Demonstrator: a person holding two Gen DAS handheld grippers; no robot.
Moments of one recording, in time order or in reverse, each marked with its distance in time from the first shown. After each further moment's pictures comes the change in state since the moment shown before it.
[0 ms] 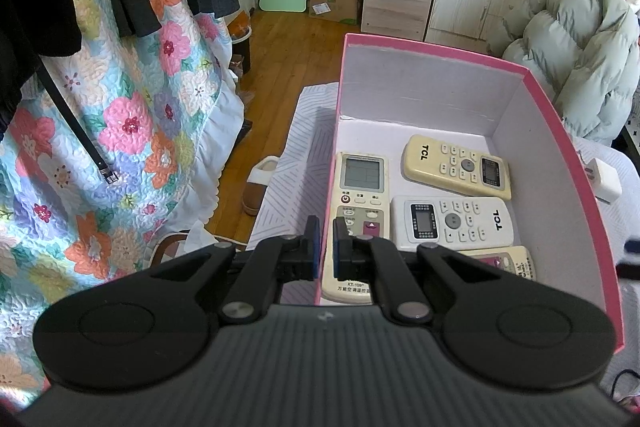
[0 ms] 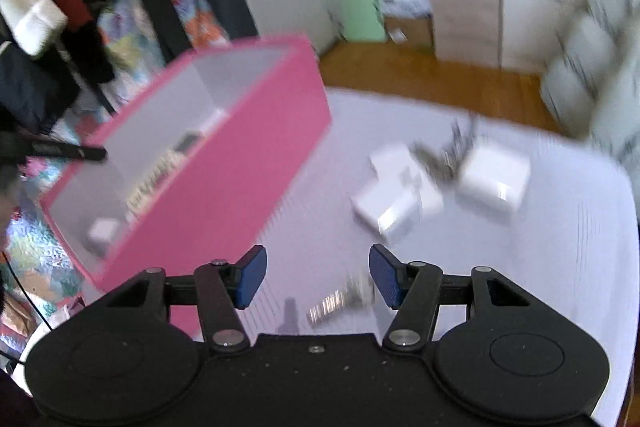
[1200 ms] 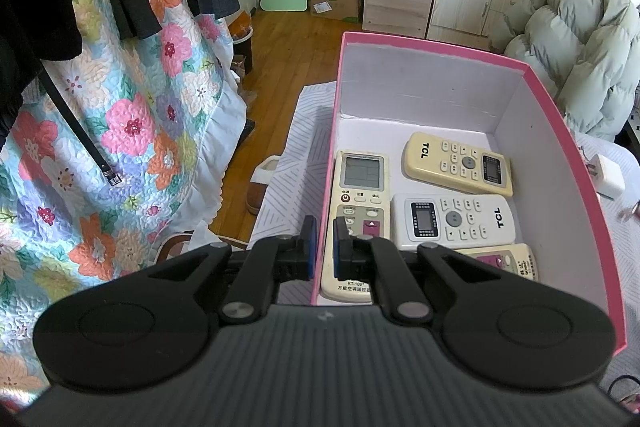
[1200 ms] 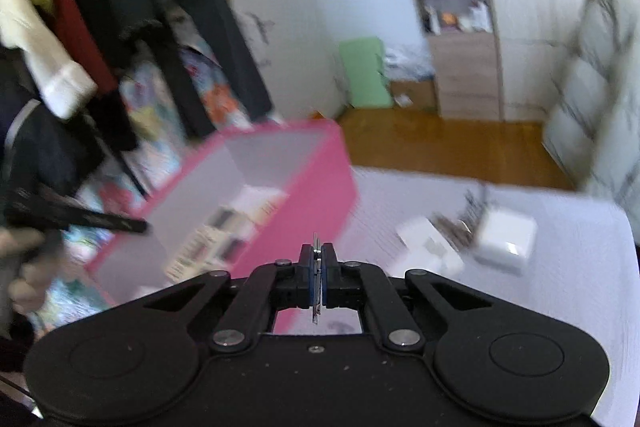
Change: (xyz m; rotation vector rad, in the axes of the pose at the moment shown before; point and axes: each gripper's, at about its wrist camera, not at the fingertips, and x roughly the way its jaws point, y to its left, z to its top) left arm 0.000 -0.005 0.000 0.009 0.005 0.015; right arm -0.045 0.028 0.021 0.000 -0.252 0.063
